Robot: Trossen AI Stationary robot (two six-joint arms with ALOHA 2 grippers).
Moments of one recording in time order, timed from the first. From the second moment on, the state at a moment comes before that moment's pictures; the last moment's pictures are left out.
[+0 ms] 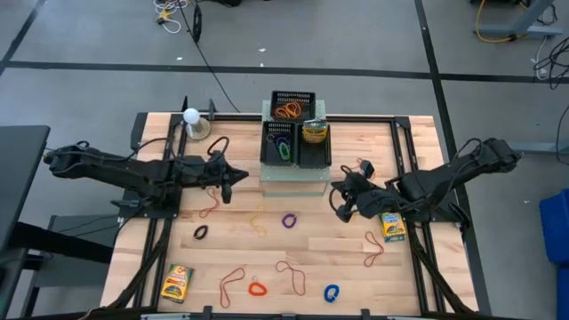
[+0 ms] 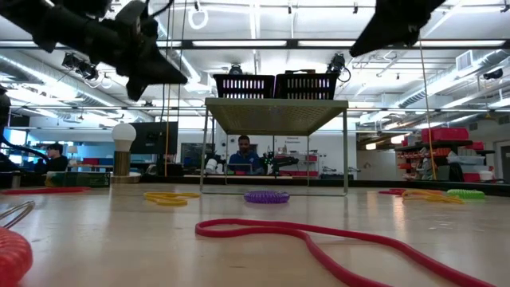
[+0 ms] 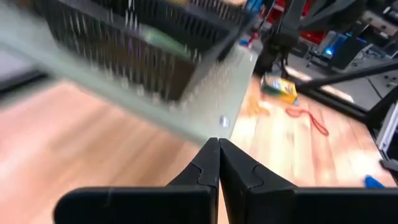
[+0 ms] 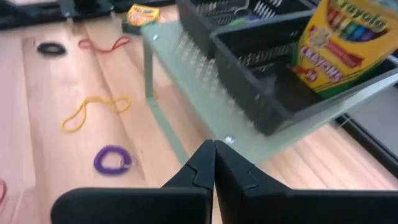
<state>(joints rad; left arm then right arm) -0.02 0.86 0.39 0.18 -0.30 -0.39 0.38 1.18 0.93 -0.57 0.73 0.52</state>
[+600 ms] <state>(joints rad) -0.02 0.86 0.36 0.18 -0.32 -0.42 0.42 1.18 0.91 -0.75 0.62 0.74</state>
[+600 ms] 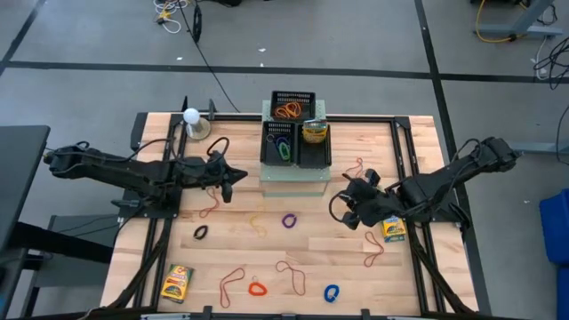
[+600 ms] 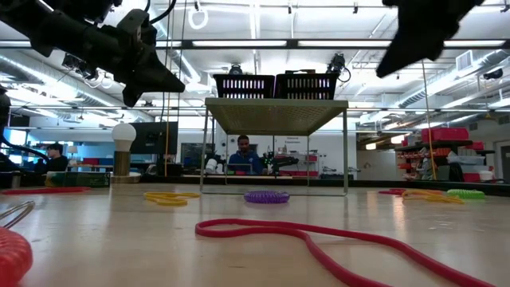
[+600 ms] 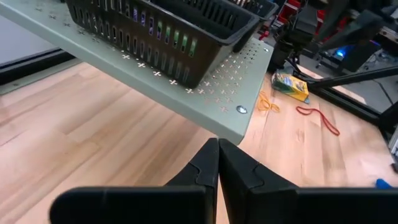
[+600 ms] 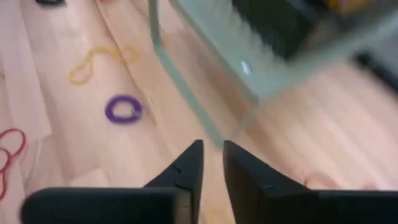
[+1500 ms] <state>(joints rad) -0.02 0.86 0.36 0.18 -0.32 -0.40 0.38 1.18 0.67 -0.78 0.15 1.48</state>
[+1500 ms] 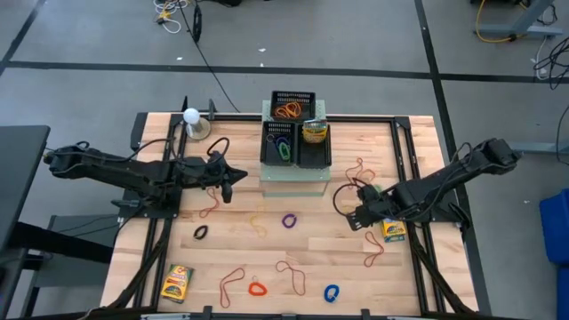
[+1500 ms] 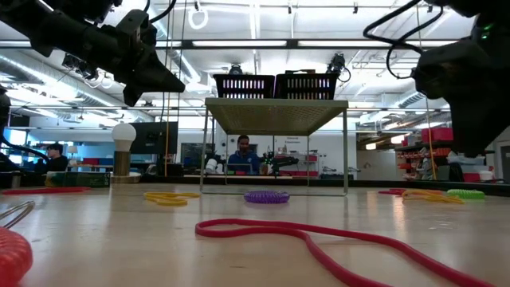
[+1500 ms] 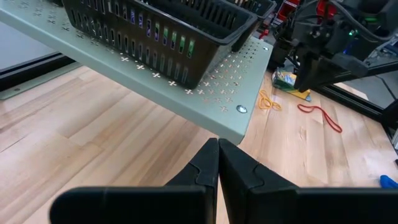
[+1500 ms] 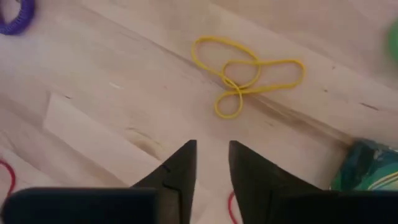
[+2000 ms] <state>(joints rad) -0.02 0.86 0.36 0.18 -0.32 -0.40 0.27 1.18 0.55 -0.63 0.16 1.41</state>
